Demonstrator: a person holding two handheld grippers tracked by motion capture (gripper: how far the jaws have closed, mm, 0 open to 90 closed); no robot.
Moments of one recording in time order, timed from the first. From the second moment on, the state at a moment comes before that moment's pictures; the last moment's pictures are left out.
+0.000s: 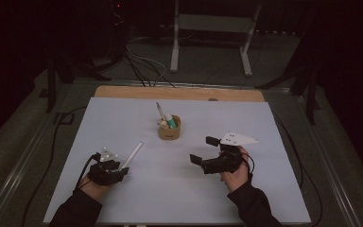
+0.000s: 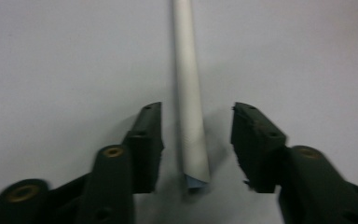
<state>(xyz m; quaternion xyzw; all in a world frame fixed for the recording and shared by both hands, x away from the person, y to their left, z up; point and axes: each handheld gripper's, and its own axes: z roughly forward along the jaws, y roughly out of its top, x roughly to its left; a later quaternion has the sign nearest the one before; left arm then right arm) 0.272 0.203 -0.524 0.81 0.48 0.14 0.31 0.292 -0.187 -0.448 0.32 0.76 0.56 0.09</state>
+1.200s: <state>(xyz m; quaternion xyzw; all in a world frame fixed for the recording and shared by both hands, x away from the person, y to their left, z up) 0.272 0.189 -0.506 0.83 0.43 0.12 0.32 0.293 -0.189 -0.447 0.33 0.76 0.56 0.09</state>
